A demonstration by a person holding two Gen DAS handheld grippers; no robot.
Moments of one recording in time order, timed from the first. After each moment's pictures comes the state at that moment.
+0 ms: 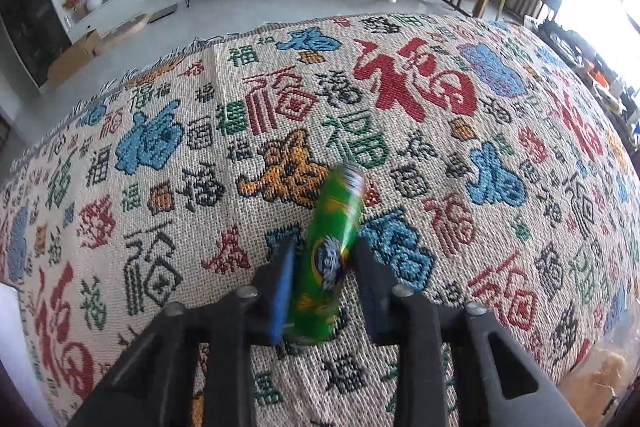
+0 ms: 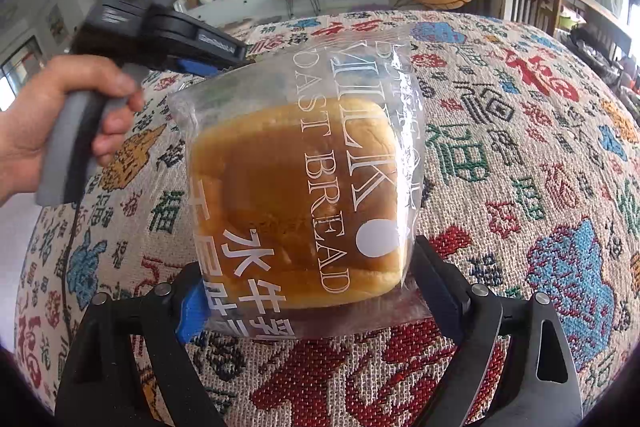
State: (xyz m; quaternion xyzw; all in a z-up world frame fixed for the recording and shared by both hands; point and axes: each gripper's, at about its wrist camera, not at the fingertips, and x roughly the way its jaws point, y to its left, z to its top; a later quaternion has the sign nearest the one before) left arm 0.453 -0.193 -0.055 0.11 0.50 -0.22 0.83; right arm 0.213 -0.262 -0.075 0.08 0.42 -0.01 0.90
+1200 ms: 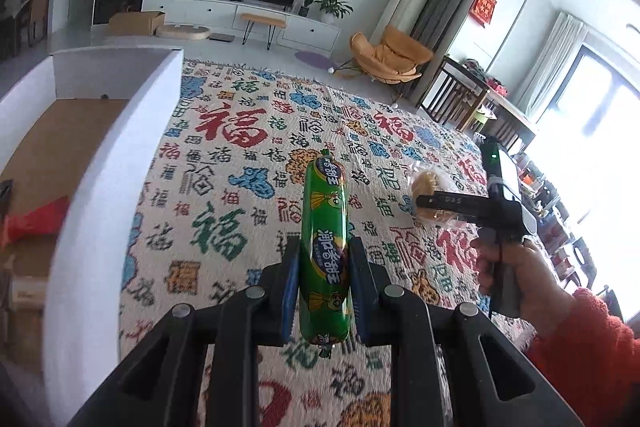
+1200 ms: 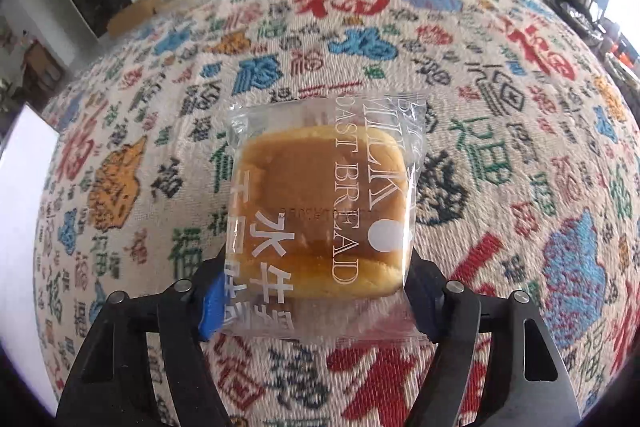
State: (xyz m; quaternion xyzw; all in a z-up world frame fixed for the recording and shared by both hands) left arm 0.135 0.088 0.063 -0.11 0.39 -0.22 0.89; right arm 0.259 -0.237 -0.053 0.12 0.51 -0.07 0.85
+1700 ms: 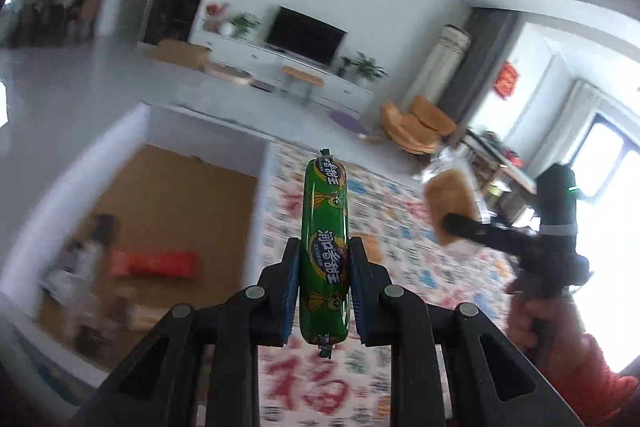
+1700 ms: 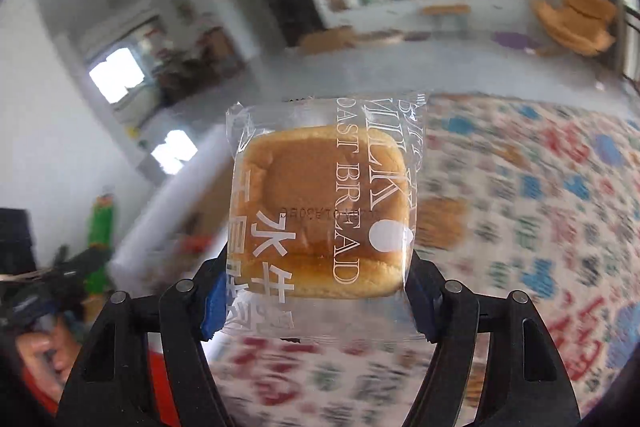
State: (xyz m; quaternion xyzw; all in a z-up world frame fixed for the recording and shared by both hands) left arm 0.095 0.247 0.170 -0.17 0.31 -0.13 0.93; right arm 0.181 -0.037 0.126 0.09 0.38 0.27 0.88
